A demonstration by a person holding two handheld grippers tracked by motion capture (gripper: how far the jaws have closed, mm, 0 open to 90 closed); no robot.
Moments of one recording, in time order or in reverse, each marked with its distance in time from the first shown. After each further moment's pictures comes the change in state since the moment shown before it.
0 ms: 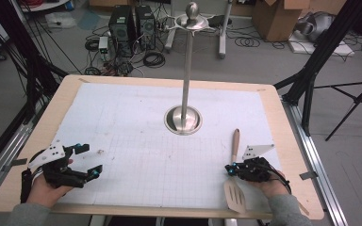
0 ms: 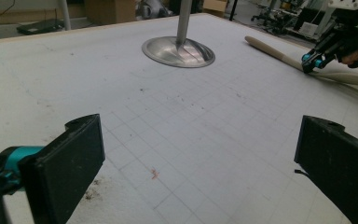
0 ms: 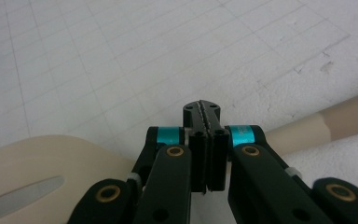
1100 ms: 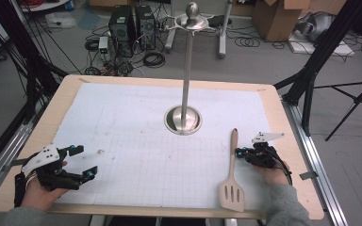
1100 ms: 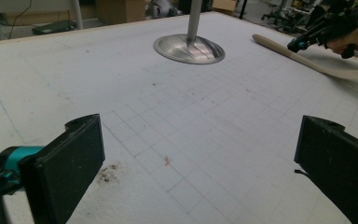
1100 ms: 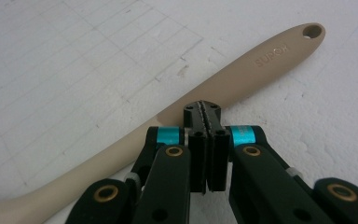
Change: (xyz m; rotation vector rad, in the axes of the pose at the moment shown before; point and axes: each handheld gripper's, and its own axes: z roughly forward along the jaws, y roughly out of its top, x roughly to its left) left arm 0.001 -0.005 -0.013 -0.001 0.041 0.009; right arm -0.049 -0.001 -0.004 -0.064 -0.196 0.144
